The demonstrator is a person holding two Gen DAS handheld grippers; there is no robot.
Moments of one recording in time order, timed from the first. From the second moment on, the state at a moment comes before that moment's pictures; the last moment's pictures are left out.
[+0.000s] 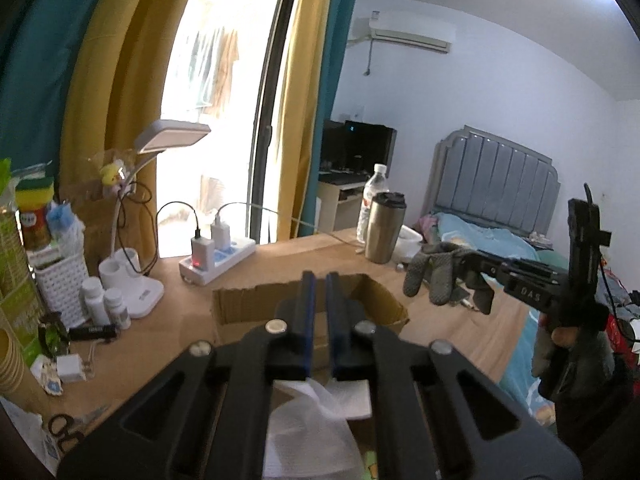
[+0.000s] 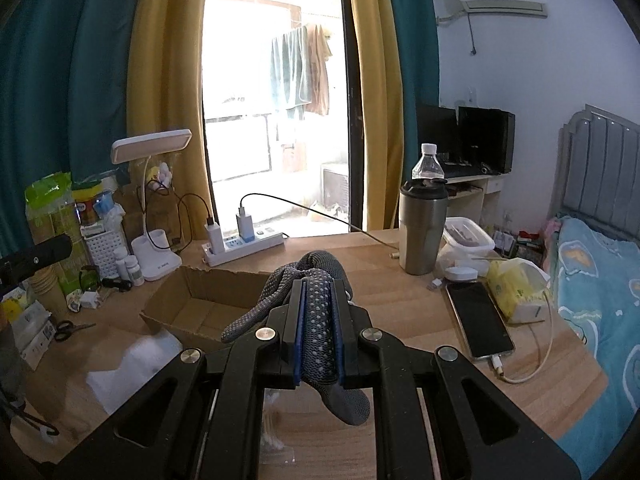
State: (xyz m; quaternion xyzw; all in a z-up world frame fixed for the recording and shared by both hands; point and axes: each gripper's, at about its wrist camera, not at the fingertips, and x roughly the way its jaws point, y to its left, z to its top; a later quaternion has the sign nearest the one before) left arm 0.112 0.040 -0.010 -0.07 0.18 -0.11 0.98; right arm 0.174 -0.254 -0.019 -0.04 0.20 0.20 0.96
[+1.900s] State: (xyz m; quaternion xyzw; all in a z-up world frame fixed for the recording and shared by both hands) left arm 0.123 0.050 -0.068 -0.08 0.28 -0.10 0.95; right arm 0.170 -0.236 -0.026 -0.05 0.21 0.21 0.95
